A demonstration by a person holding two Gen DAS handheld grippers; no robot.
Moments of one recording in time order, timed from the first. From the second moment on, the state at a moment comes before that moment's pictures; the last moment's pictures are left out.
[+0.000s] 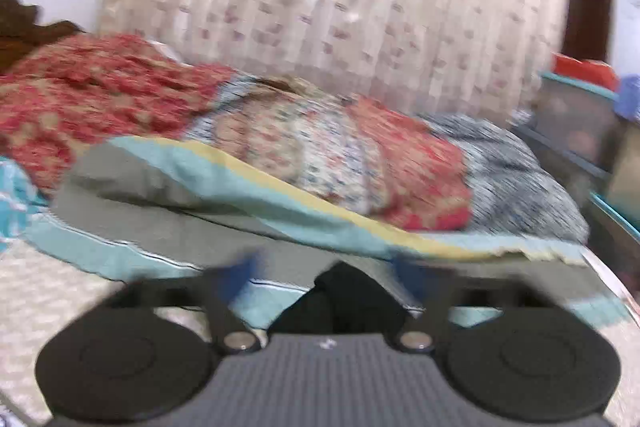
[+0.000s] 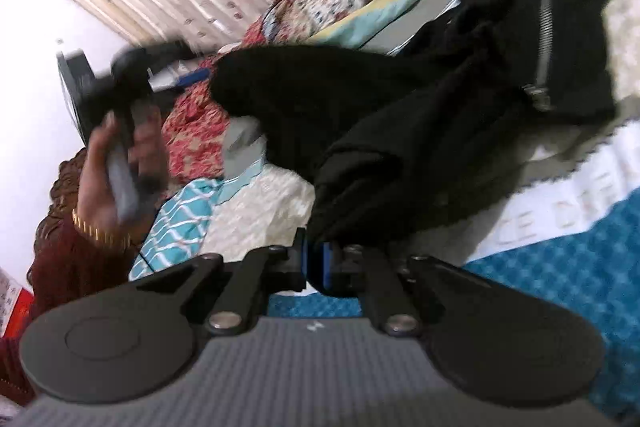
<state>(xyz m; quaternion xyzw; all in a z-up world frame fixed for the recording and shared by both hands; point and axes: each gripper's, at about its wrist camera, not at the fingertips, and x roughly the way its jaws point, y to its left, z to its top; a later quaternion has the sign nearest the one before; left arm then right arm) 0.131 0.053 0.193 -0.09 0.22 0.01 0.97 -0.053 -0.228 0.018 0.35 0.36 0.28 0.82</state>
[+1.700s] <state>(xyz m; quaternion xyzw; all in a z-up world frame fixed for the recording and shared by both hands) -0.036 0.223 0.027 -0.49 0.38 -0.04 0.78 -0.079 -0.324 0.011 0.27 0.34 0.06 0.90</state>
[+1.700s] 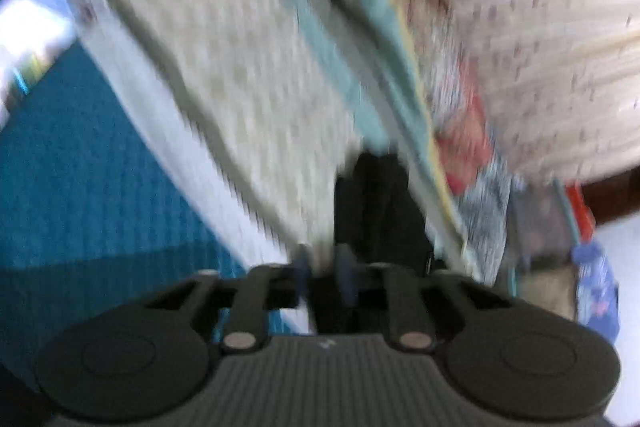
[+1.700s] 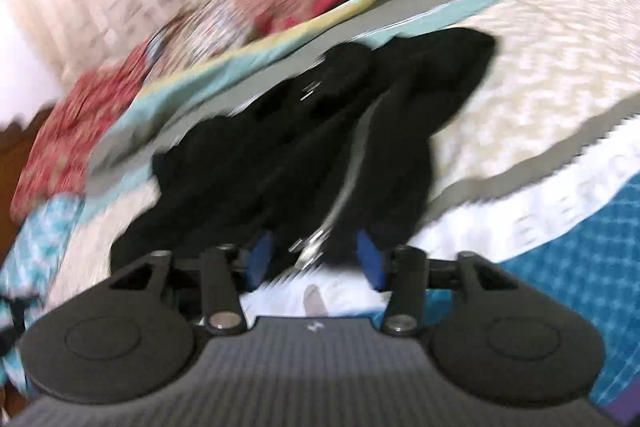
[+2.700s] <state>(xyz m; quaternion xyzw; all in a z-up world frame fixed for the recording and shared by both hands) -0.018 0.282 0.061 -0.45 0.39 0.03 0.80 -0.108 -0.479 0.191 0.47 0.10 -0.01 0.88</state>
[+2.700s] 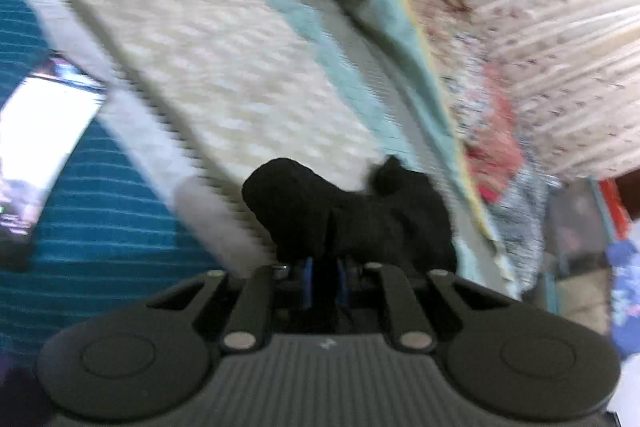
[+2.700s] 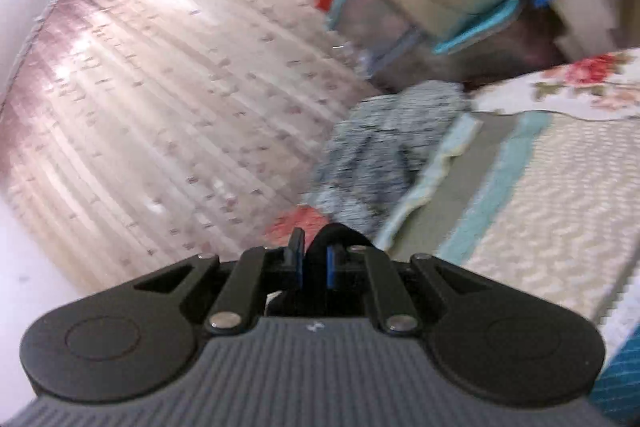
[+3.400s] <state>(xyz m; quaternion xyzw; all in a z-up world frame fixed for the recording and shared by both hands) -0.040 0.244 0.001 -0.47 0.46 0.04 0.75 -0.203 -0.471 0.059 0.33 0.27 -0.11 0.90</state>
